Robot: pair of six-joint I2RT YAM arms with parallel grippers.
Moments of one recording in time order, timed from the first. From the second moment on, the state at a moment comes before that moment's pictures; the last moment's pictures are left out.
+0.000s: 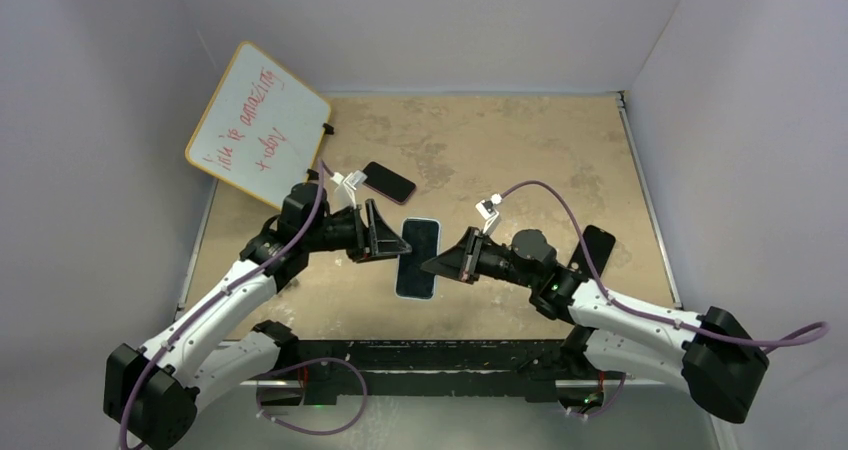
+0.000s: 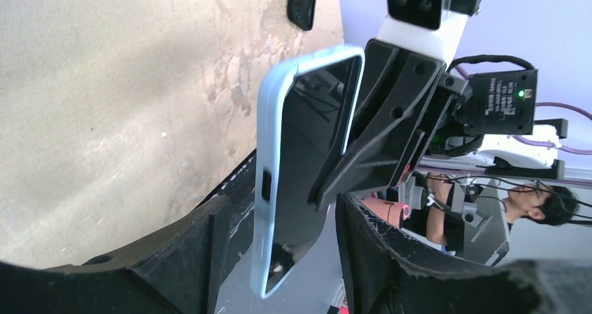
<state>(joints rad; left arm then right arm) -0.50 0.93 0.67 -0.25 0.67 -0.89 0.86 0.97 0.38 0.43 -0.32 1.16</state>
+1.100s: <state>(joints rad) -0.49 0.92 0.46 0.26 0.66 -1.17 0.86 0.98 0.39 0.46 -0.50 1.17</state>
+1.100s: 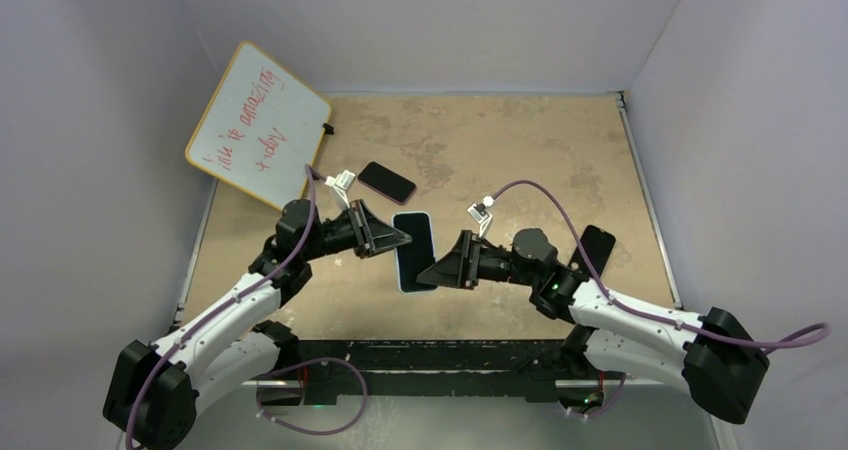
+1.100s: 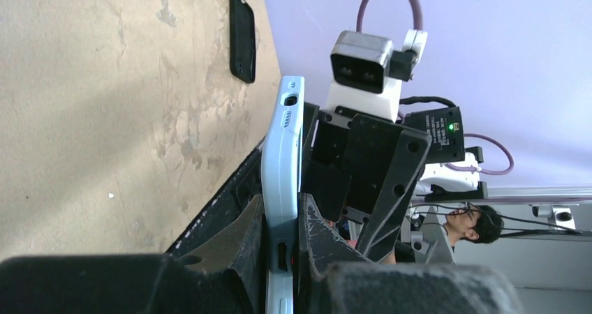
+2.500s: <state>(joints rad) -0.49 0.98 0.78 -0.45 0.36 -0.42 0.62 1.17 0.69 -0.17 -0.15 0.84</state>
